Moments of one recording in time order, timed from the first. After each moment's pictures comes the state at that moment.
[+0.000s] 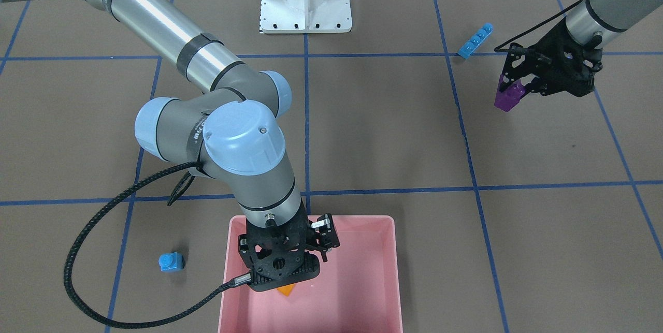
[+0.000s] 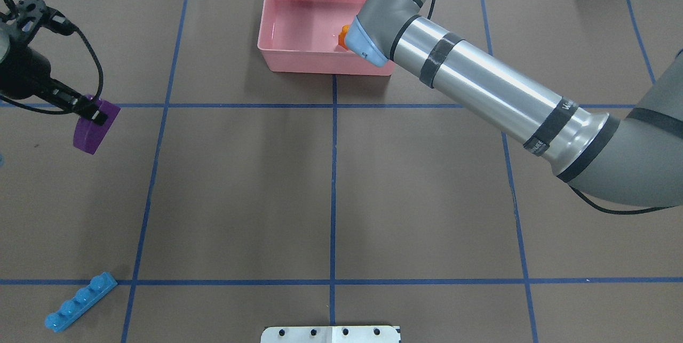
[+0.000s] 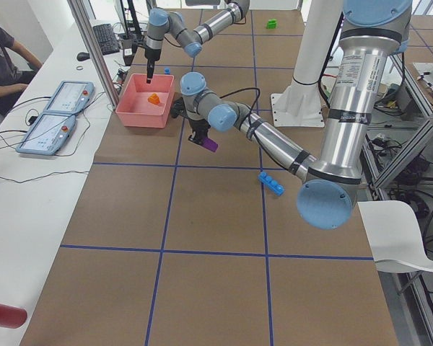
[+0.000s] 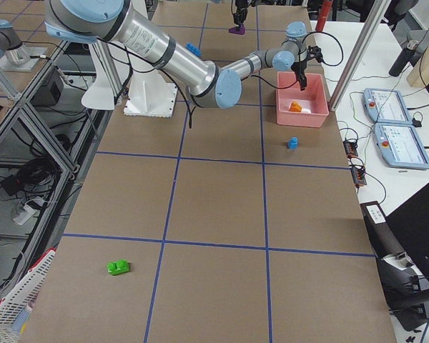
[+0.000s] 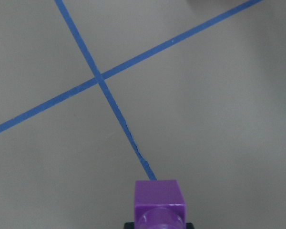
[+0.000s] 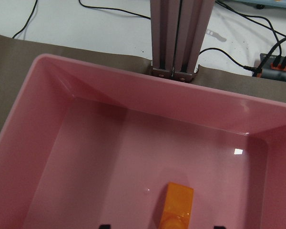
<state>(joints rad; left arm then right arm) -1.05 -1.78 -1.99 -1.63 -2.38 -0.39 0.87 -0.39 0.87 -1.12 1.98 0.91</state>
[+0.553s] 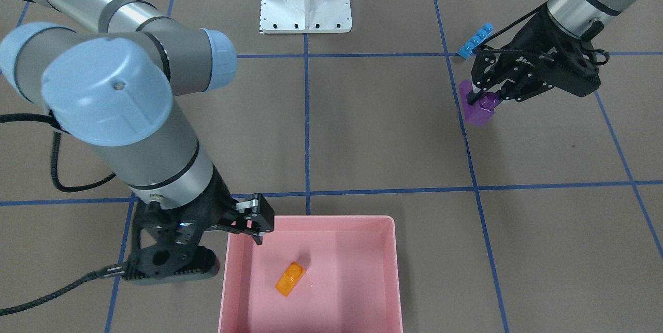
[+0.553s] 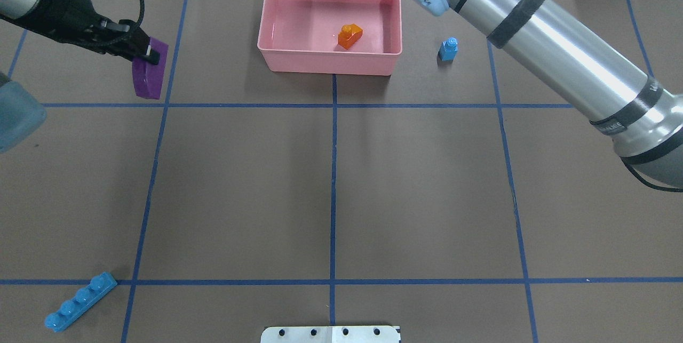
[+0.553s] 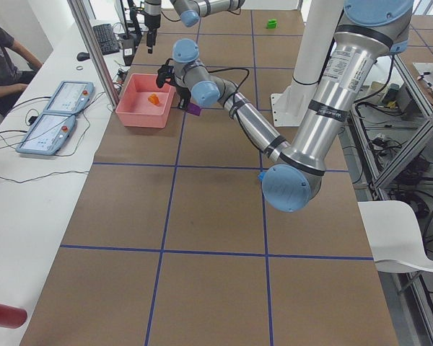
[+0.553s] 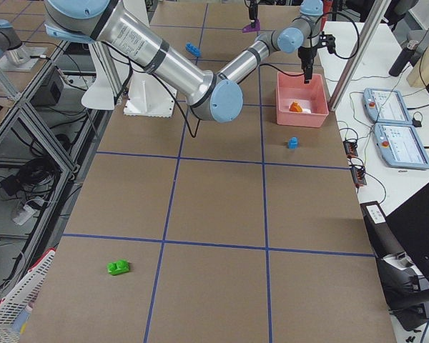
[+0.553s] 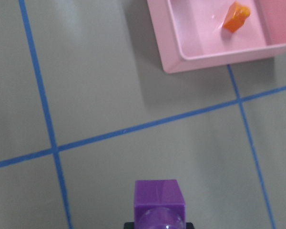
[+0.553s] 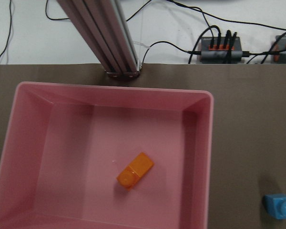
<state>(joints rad) -1.06 -1.99 -1.88 -1.85 -2.33 -0.88 1.01 -0.54 1.22 -1.55 2.09 0.81</state>
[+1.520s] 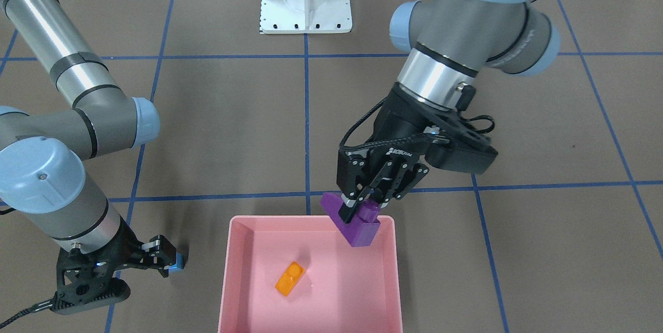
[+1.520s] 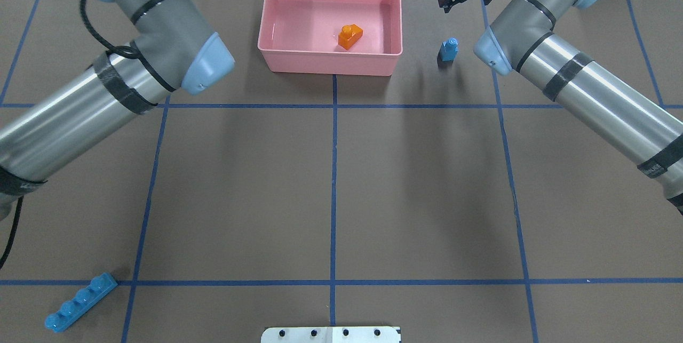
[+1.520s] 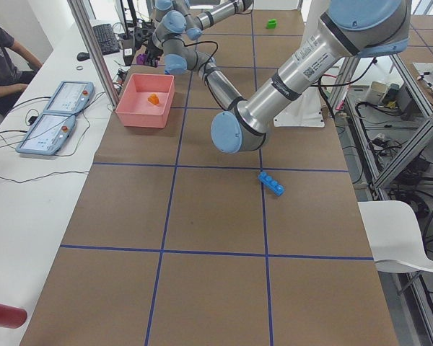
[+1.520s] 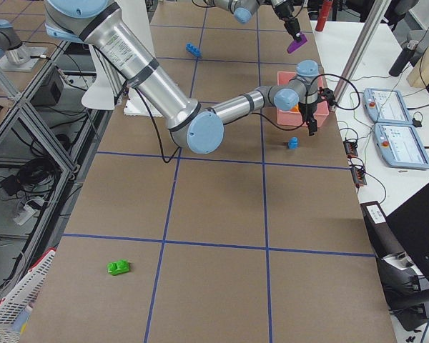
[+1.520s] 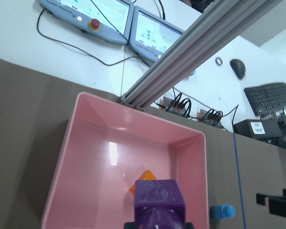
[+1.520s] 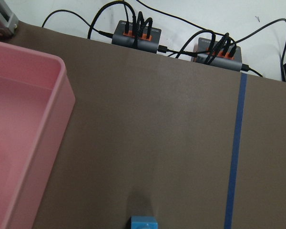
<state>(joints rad) -0.87 -2.49 -1.37 -2.23 -1.73 -1.50 1.00 -0.76 1.04 -1.14 1.98 0.65</state>
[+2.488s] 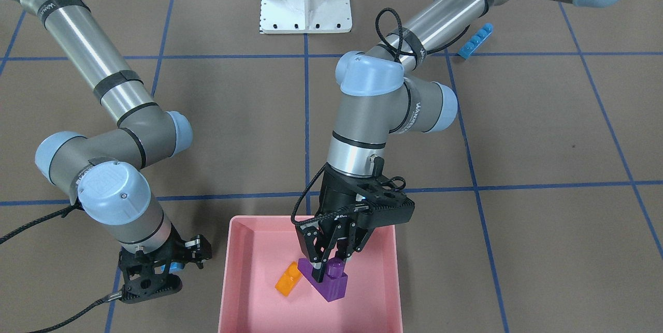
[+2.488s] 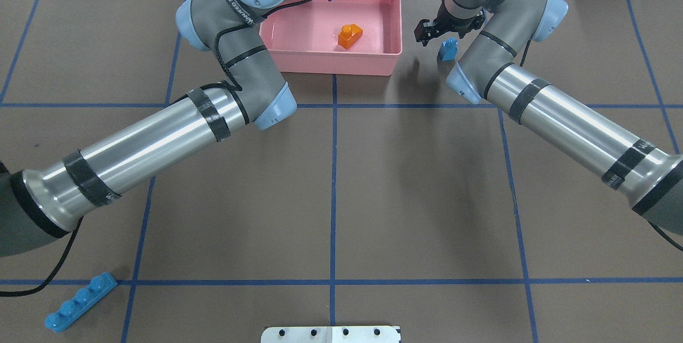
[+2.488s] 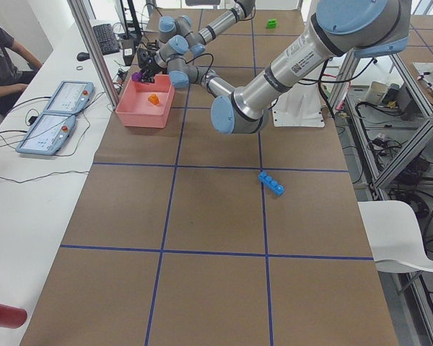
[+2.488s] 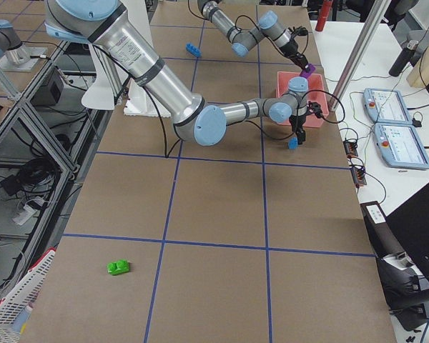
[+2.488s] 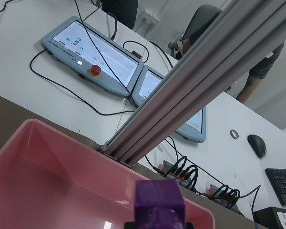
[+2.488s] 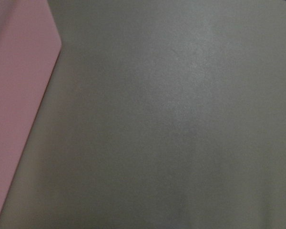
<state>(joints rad) -0.75 -2.62 -1.00 -2.34 -1.43 -1.54 0.91 -0.70 0.87 -1.07 1.94 0.70</state>
